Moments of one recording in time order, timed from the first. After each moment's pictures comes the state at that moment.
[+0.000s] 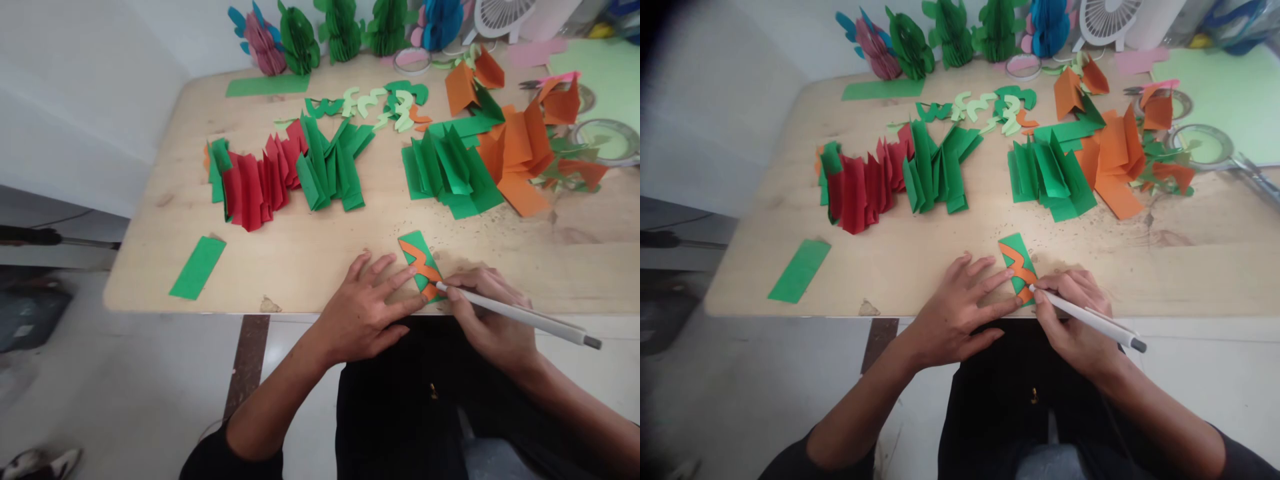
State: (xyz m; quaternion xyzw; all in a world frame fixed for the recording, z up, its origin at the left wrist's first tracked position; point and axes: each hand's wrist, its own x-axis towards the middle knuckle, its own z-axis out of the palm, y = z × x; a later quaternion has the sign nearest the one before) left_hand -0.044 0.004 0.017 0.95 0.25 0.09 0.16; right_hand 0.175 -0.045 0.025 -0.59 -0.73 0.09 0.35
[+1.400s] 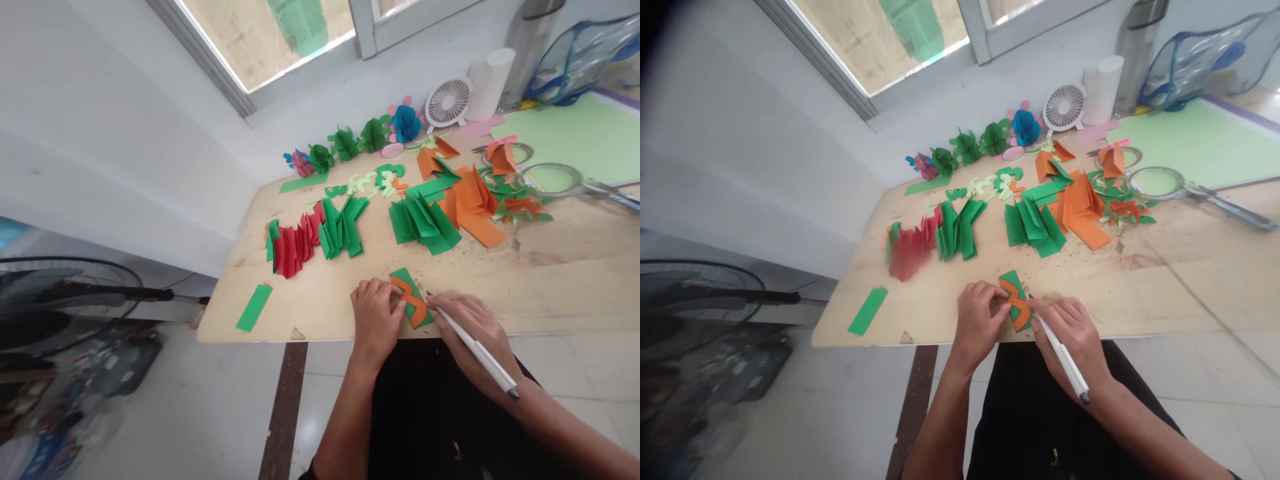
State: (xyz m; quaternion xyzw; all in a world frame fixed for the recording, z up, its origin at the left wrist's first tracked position) left_hand 0.026 -0.002 0.031 0.77 0.59 0.16 0.19; right_hand 0.192 -0.062 -0.003 -0.52 -0.73 0.07 0.45
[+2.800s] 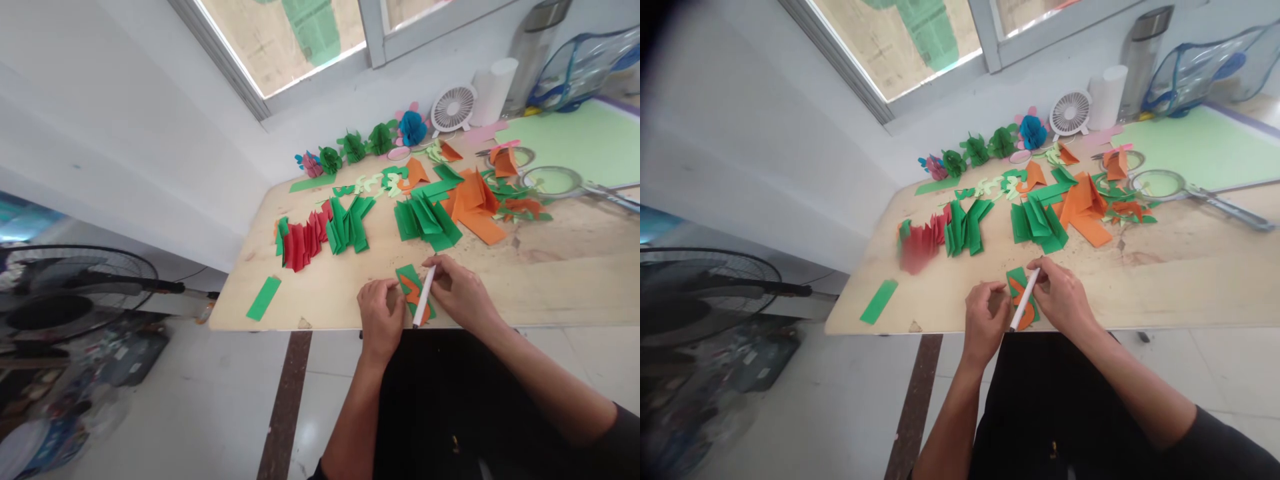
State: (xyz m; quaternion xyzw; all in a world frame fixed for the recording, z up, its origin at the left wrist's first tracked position) left_hand 0.021 -0.020 0.008 0.74 0.57 0.31 0.17; right_hand 0.193 -0.012 0.001 -0.61 -0.64 0.21 0.43
